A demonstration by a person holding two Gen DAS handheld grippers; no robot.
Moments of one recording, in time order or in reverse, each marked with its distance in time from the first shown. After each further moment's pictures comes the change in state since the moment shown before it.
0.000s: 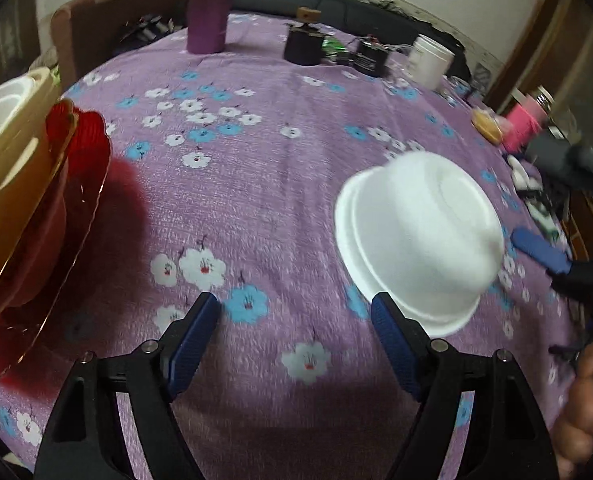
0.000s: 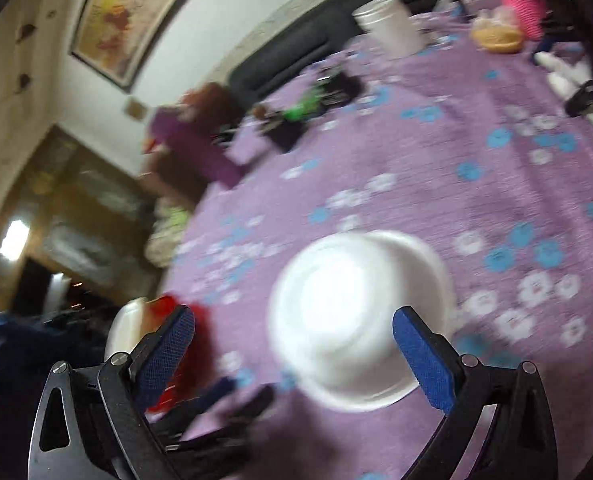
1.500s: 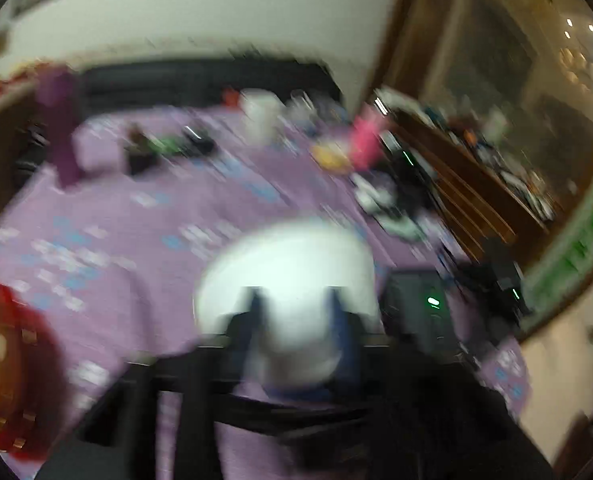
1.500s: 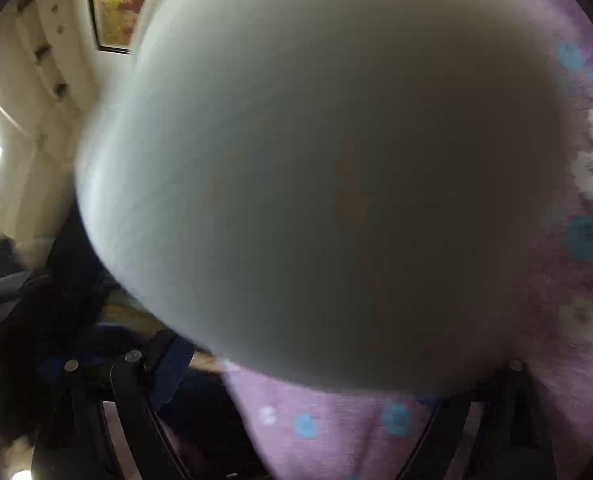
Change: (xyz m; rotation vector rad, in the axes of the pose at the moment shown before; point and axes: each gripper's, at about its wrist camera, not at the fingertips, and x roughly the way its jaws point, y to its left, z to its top) left arm -0.079 -0.134 0.009 0.358 -0.131 -0.317; right arm 0.016 -0.041 -0.058 0.083 0.250 0.341
